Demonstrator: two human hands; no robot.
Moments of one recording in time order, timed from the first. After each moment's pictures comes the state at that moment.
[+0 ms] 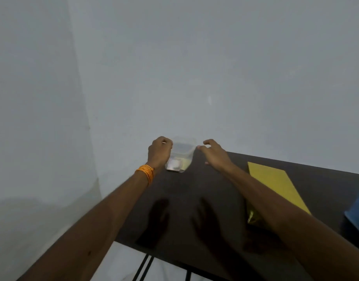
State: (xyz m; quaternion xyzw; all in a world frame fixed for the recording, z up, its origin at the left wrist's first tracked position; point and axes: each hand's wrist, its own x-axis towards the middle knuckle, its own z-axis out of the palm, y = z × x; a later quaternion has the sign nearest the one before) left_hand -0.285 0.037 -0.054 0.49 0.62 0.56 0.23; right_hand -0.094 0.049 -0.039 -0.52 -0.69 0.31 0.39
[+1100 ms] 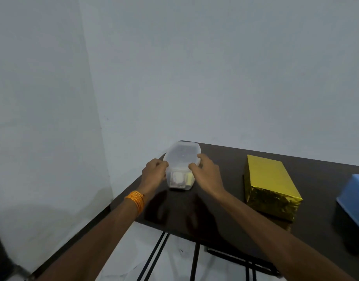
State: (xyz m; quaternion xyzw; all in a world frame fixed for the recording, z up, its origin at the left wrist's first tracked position) left_hand -0.287 -0.065 -0.098 0.43 0.63 0.58 0.30; right_hand -0.114 -0.045 -0.083 -0.51 -0.70 0.29 0.42
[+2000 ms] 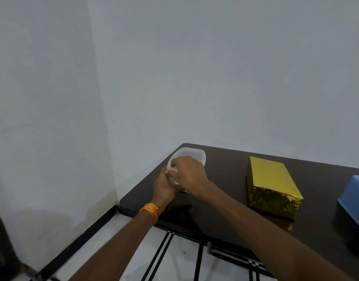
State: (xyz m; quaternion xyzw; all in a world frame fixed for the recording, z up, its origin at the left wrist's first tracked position) left_hand -0.267 -0.083 -0.130 0.51 0.63 0.54 0.22; right_hand -0.167 -0.069 -0.062 -0.43 -0.86 -0.02 0.26
